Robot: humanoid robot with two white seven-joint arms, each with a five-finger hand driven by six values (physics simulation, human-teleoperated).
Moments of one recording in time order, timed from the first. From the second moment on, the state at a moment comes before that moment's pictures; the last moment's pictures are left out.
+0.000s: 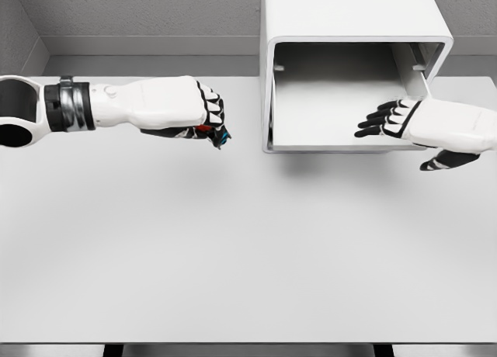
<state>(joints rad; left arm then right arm) -1.21 0.84 -1.34 -1.55 -0.24 -0.61 -0.08 -0.57 -1.10 0.56 -1.68 0.17 -0.61 0.49</state>
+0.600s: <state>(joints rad) -1.21 0.85 -1.34 -1.55 -0.25 -0.61 -0.08 -0.60 -0.99 0.60 -1.68 0.17 -0.48 0.50</state>
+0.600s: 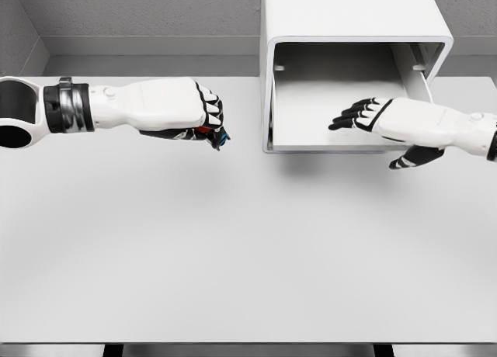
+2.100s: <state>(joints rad) -1.29 0.85 -1.33 -1.63 -0.21 -0.61 -0.08 -0.54 -1.06 0.56 -1.69 0.12 -0.61 0.51</state>
